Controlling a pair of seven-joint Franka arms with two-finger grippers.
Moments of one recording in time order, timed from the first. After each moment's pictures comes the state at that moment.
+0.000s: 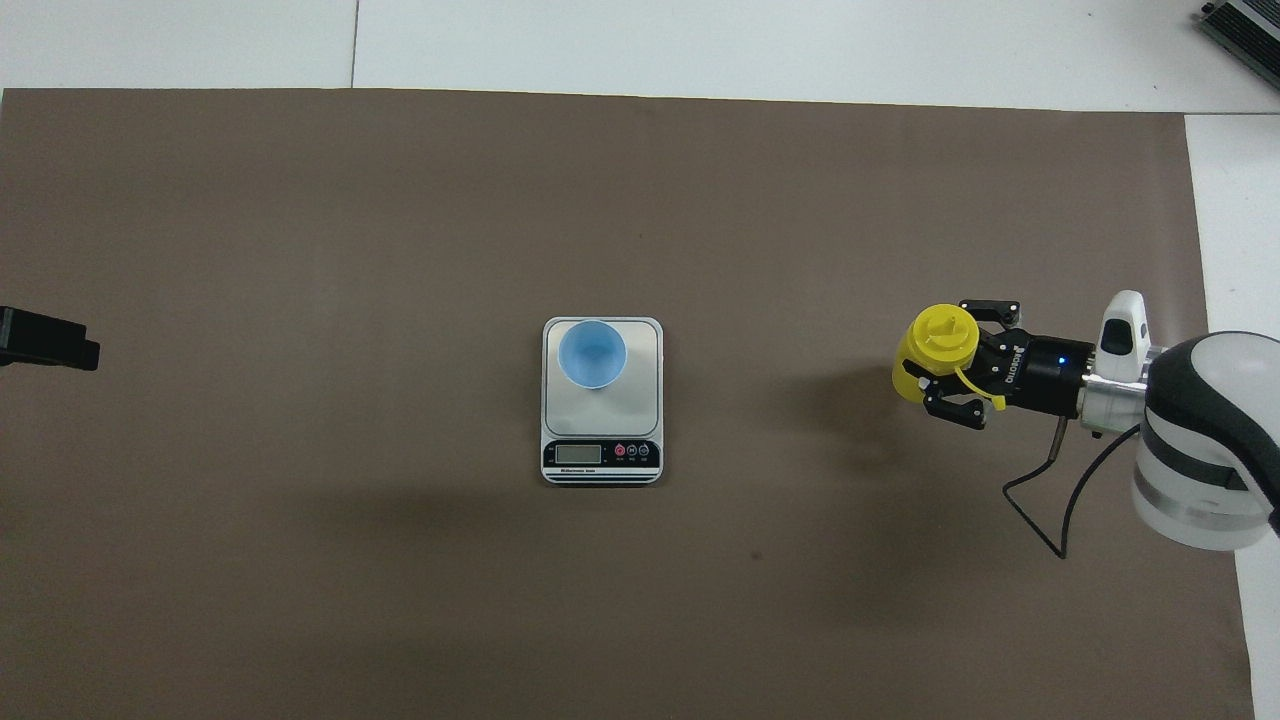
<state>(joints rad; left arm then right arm) 0.02 -0.08 -0.01 -1.64 -0.01 1.56 0.08 -0.24 0.08 0.10 -2.26 1.22 2.17 -2.05</state>
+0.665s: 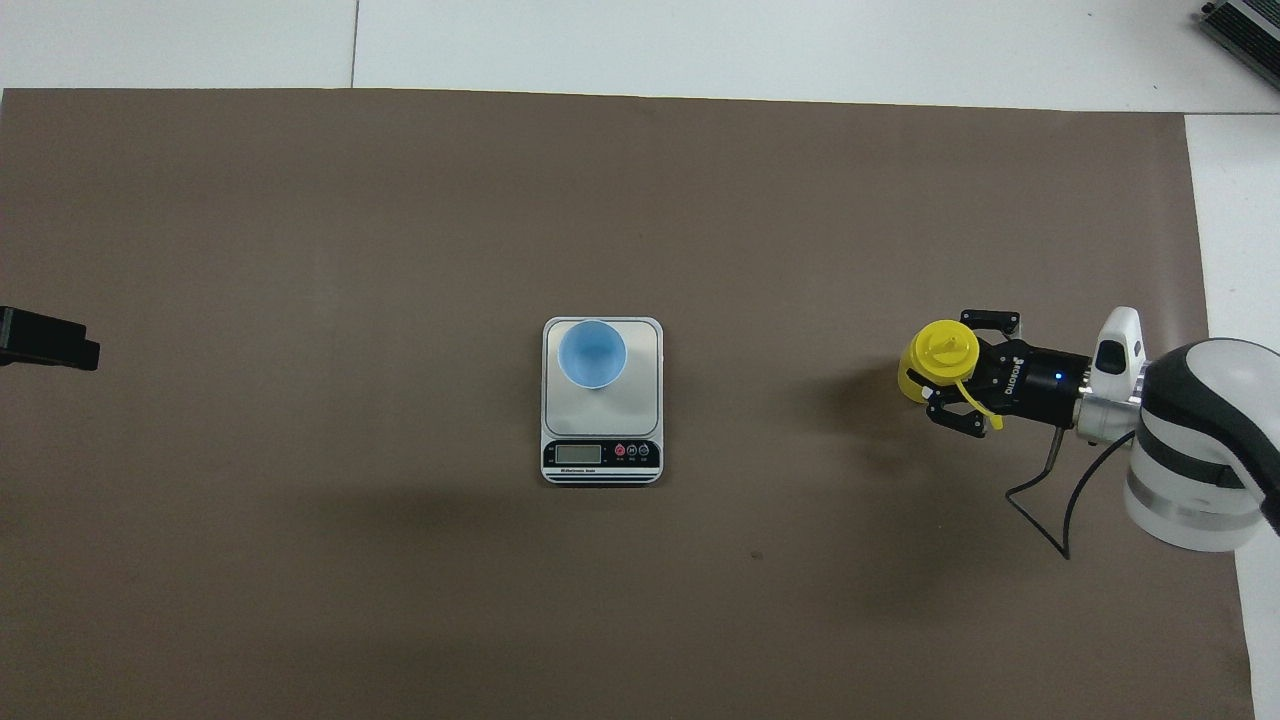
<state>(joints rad) 0.02 -0.08 -0.01 -1.64 -0.01 1.56 0.08 -0.26 0.12 0.10 -2.28 1.24 2.19 -2.20</state>
